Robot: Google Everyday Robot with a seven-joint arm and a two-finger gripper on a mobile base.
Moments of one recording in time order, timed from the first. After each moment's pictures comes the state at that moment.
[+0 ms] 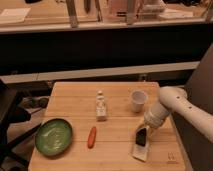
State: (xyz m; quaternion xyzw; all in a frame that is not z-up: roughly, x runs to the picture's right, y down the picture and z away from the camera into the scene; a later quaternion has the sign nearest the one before) arm 0.205 0.229 0.748 -0.26 -0.39 -0.43 0.77
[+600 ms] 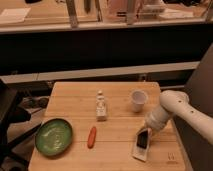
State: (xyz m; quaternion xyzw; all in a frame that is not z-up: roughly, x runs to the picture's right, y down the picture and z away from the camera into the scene) arm 0.213 0.243 0.753 -0.25 -0.38 -0.44 0.78
